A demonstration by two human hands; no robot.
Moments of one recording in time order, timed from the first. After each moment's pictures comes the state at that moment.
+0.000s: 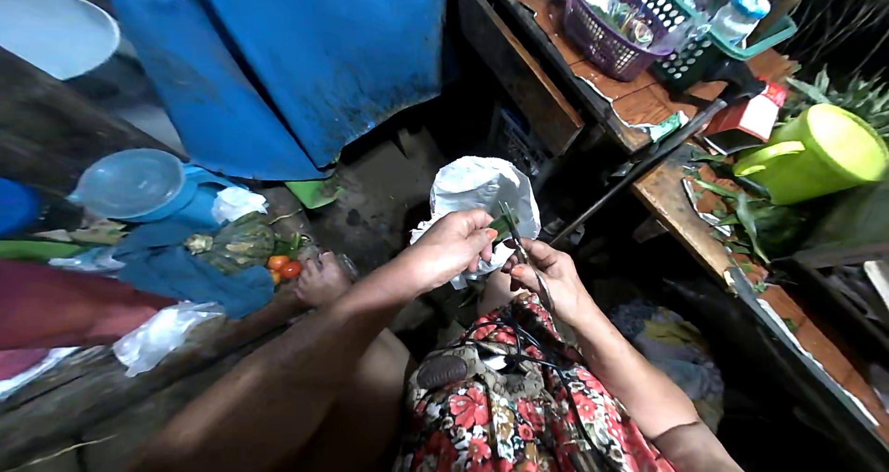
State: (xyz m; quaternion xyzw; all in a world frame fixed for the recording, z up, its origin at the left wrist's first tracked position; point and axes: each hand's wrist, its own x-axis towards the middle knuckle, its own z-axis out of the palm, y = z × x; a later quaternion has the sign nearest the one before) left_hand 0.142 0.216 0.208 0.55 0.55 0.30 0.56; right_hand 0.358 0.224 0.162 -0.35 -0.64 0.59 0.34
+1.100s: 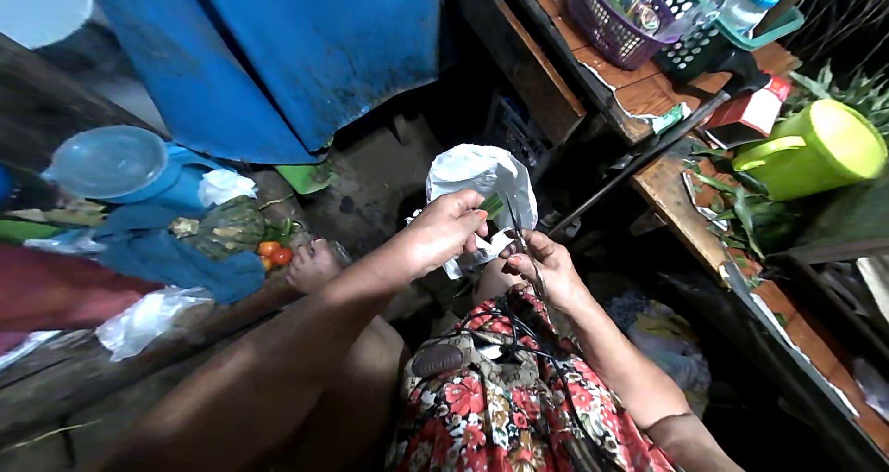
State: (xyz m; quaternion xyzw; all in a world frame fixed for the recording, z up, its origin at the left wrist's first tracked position) left_hand 0.140 0.219 0.215 0.51 0.58 0.30 0.56; right_hand 0.362 0.227 0.146 -0.37 -0.62 0.60 0.34
